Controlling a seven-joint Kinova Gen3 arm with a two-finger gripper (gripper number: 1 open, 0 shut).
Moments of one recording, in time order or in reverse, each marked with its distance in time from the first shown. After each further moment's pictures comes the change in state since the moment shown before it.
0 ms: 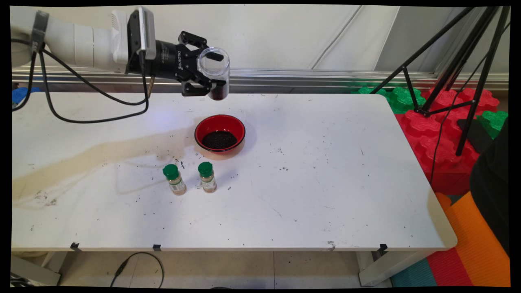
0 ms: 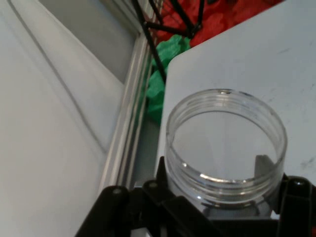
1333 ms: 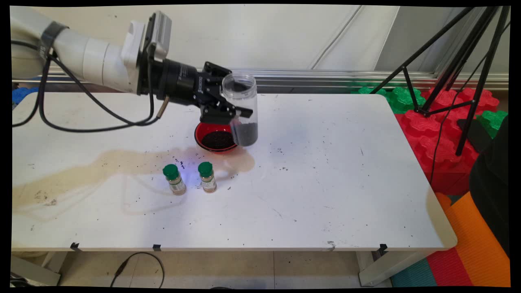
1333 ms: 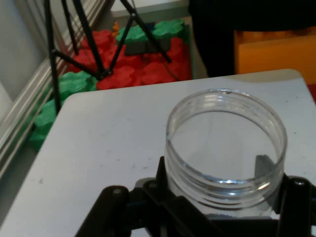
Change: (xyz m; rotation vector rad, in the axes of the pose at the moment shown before) arm 0.047 0.048 0.021 -0.233 0.113 -0.373
